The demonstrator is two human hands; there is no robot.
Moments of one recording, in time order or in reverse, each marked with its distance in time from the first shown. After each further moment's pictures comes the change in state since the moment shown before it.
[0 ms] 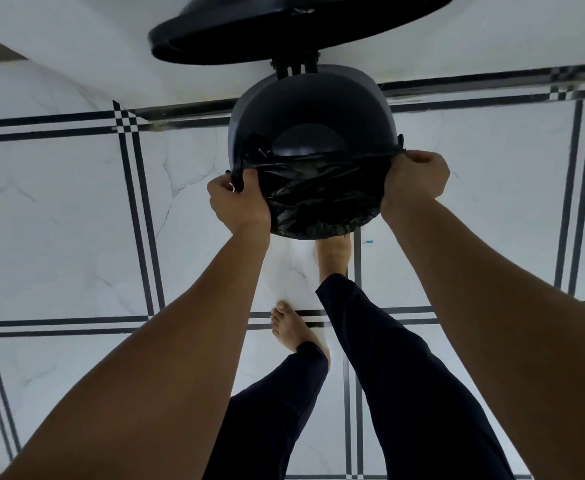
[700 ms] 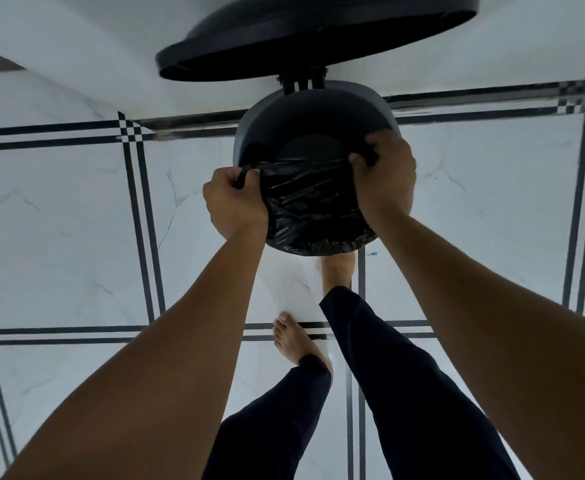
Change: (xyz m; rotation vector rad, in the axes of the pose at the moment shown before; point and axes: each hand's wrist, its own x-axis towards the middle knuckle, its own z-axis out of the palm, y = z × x) left_hand 0.016 0.022 -0.003 0.300 0.006 0.245; right_hand -0.007 0.001 0.030 -0.602 -0.238 -0.705
